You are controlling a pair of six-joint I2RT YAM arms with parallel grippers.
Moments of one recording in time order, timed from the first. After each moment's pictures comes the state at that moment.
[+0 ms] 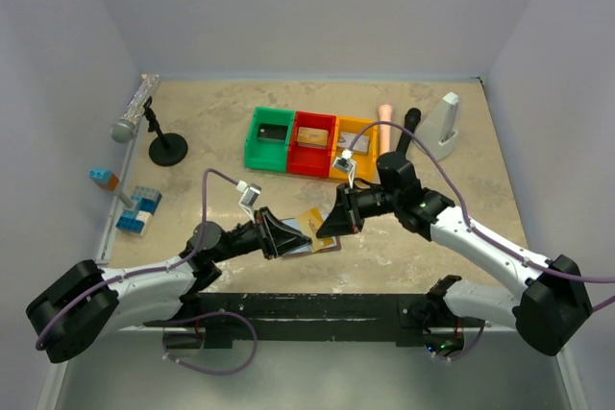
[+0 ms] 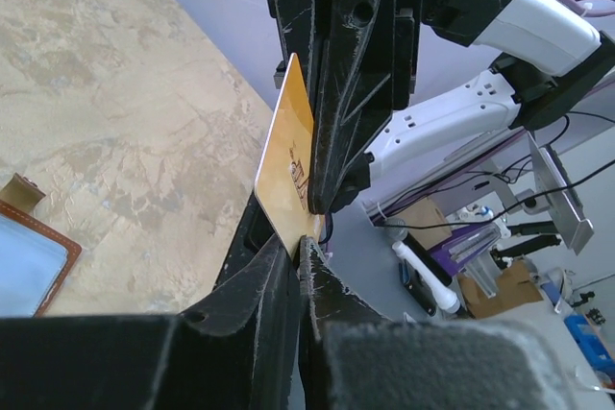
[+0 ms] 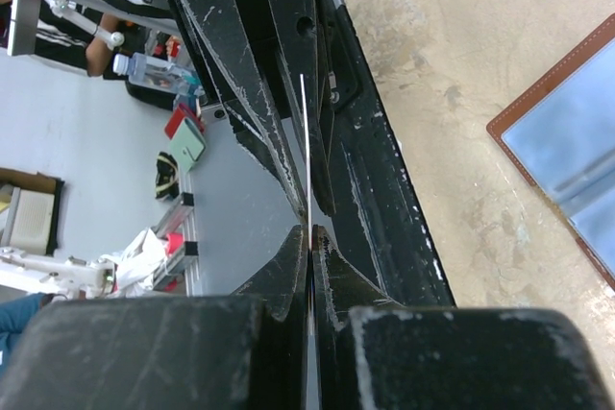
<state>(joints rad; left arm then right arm) -0.83 1.01 0.11 1.07 0.44 -0.95 0.66 1.13 0.75 -0.12 -0.91 0.56</state>
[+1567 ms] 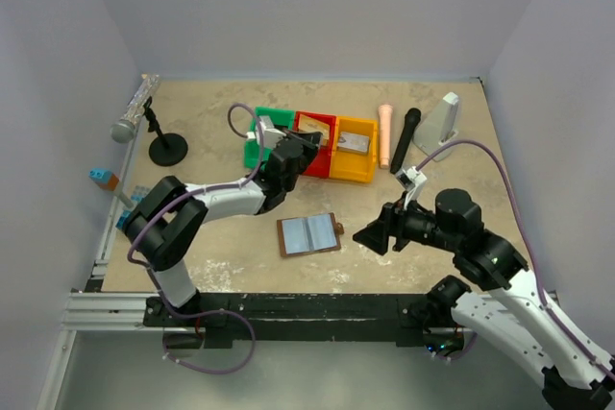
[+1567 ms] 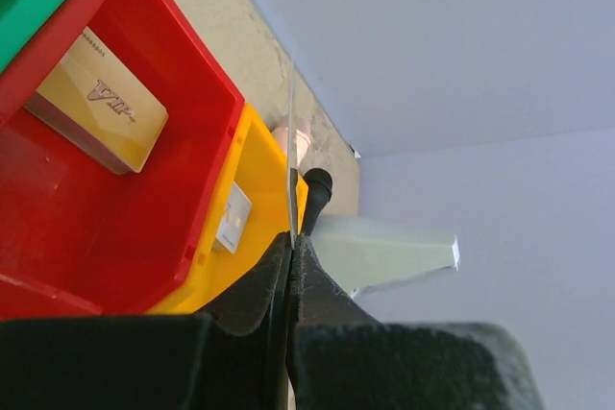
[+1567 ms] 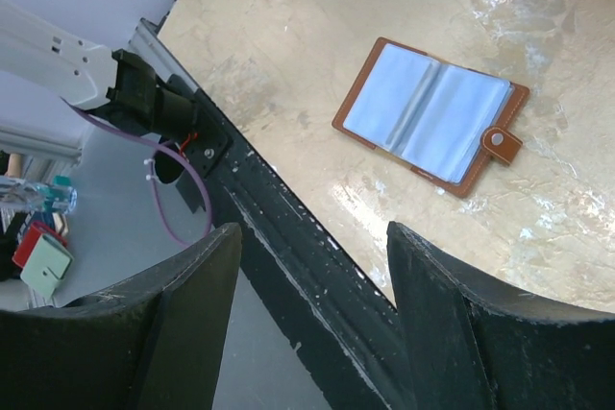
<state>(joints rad) -0.75 1.71 0.91 0.59 -0.51 -1.30 0.65 0.56 0.72 -0.56 -0.38 0.50</state>
